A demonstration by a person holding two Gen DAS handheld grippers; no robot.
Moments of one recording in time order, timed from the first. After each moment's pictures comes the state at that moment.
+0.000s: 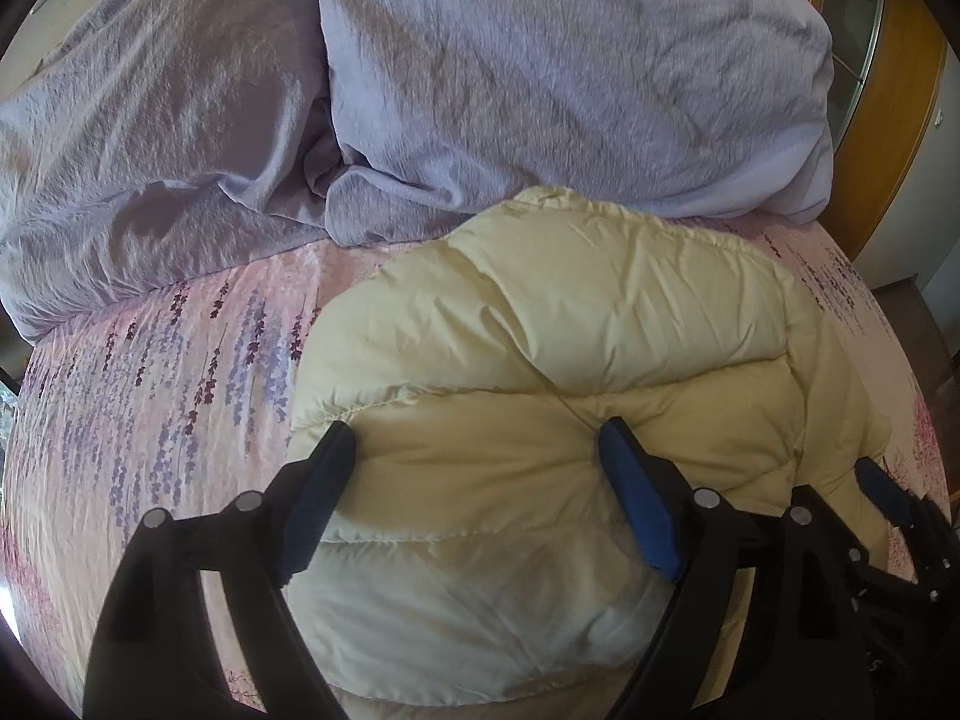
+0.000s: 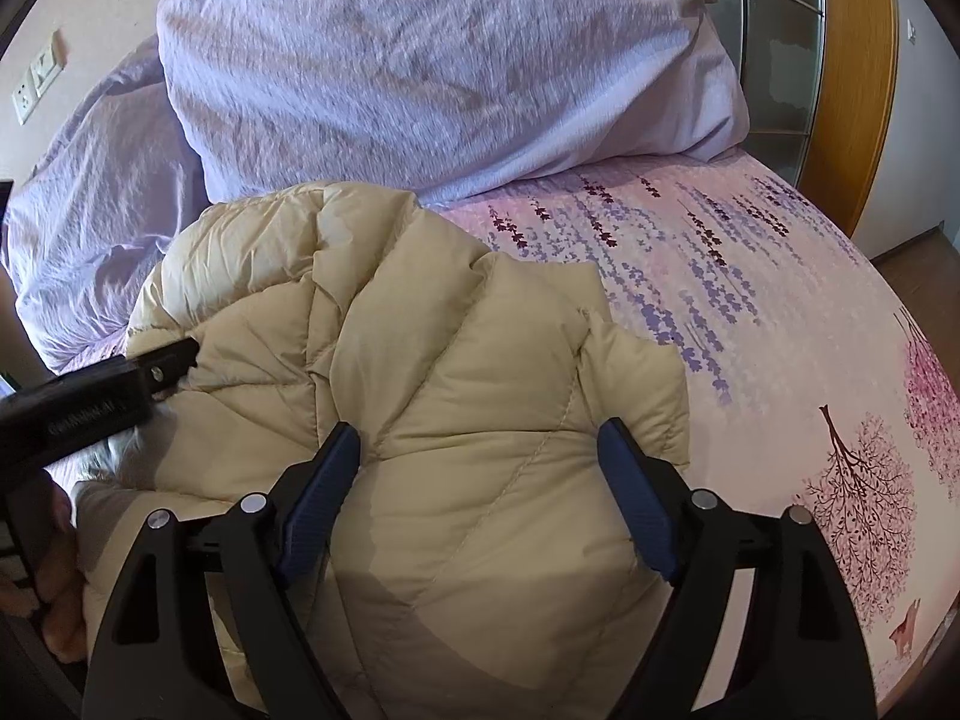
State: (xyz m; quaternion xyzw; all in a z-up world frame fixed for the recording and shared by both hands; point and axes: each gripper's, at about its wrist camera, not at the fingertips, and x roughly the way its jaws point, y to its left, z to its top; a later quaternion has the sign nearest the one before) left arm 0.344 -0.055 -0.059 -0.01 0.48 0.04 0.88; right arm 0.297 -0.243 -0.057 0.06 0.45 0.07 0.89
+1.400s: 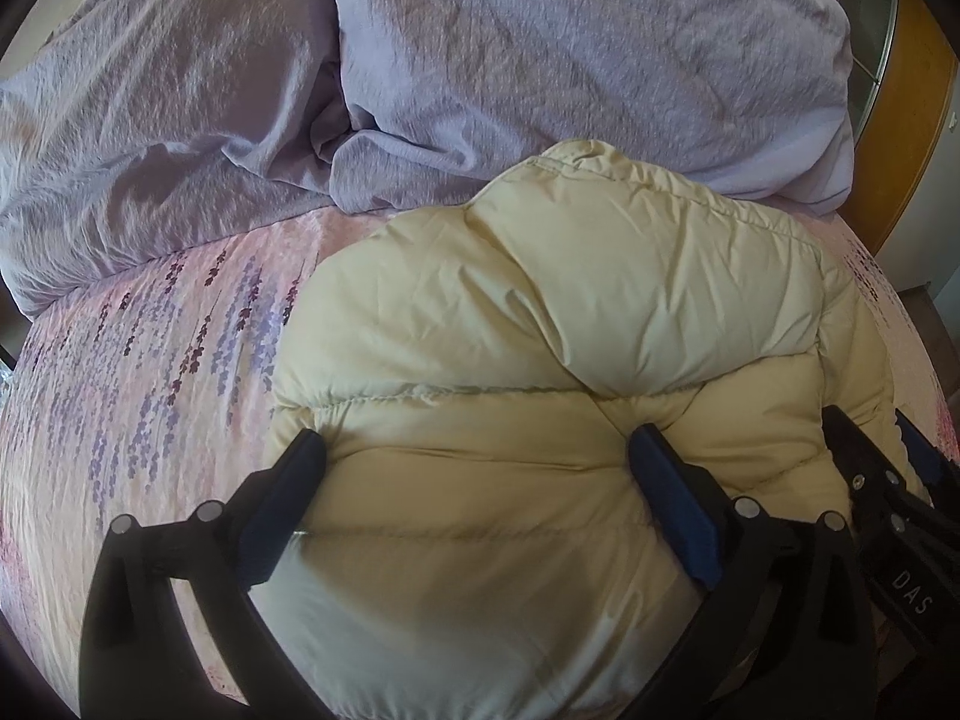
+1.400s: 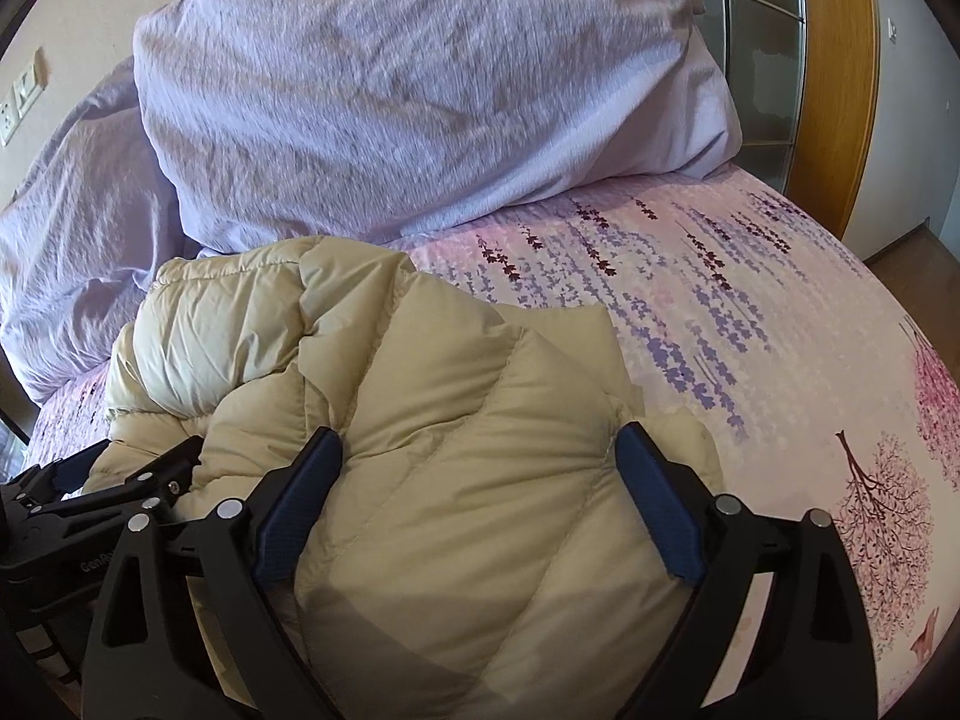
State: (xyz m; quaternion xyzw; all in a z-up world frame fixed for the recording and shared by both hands) left arm 0.344 -0.045 -0.075 -0.02 0.48 0.06 0.88; right arm 0.317 -0.239 -0.071 0.08 0.41 0.05 0.91
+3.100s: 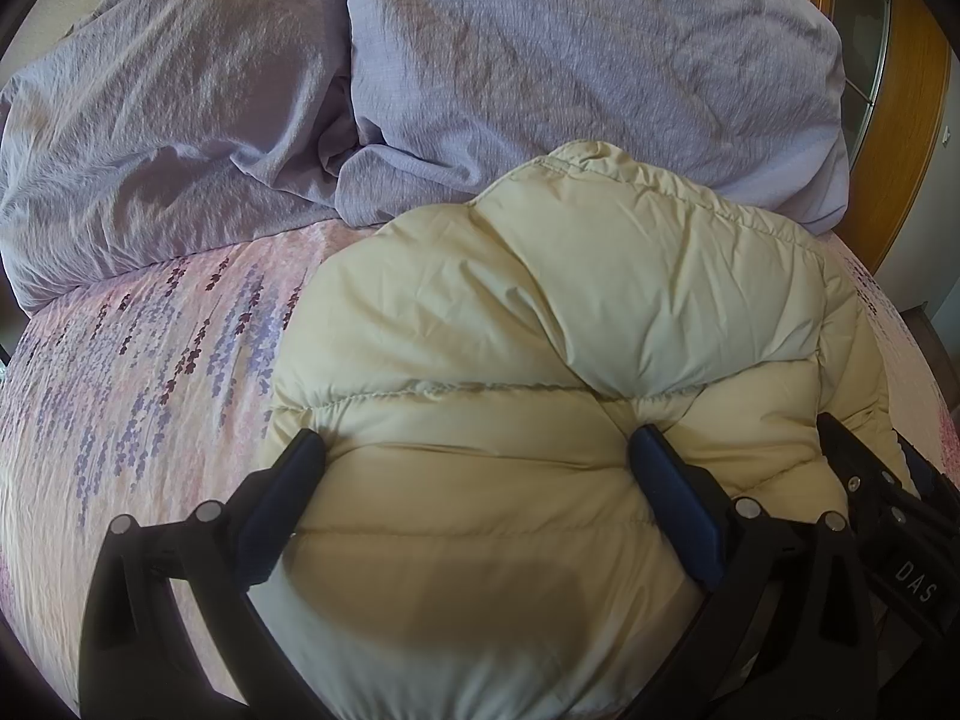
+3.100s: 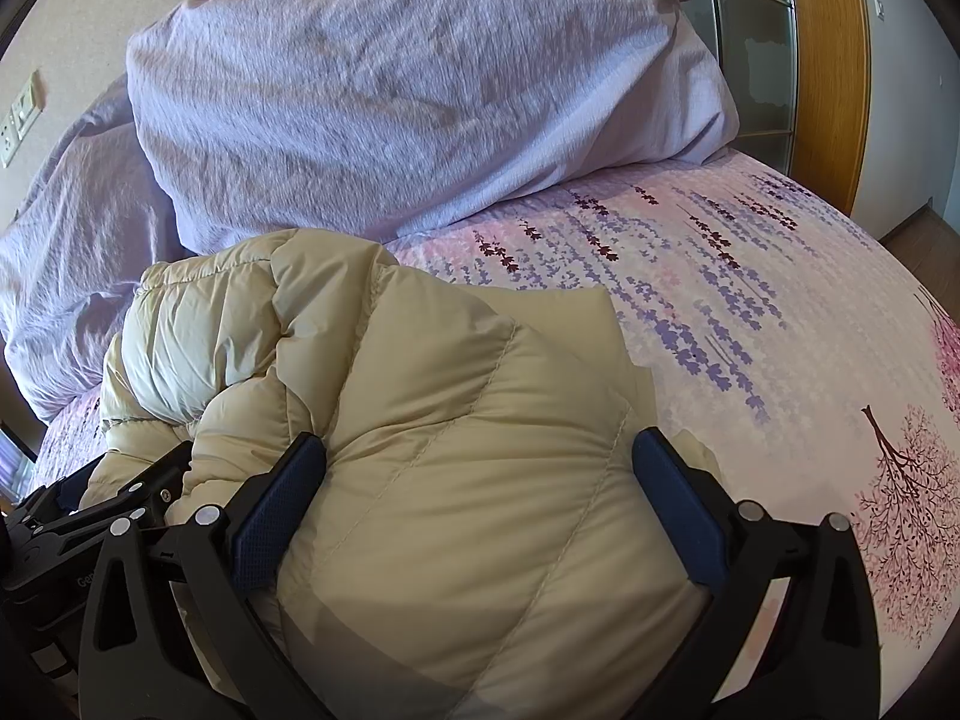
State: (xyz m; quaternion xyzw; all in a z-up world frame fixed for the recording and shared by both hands) left arm 0.337 -0.047 -0.081 -0.03 0.44 0.07 0.90; right arm 0.318 -0.239 -0.083 0.10 0.40 0.05 0.91
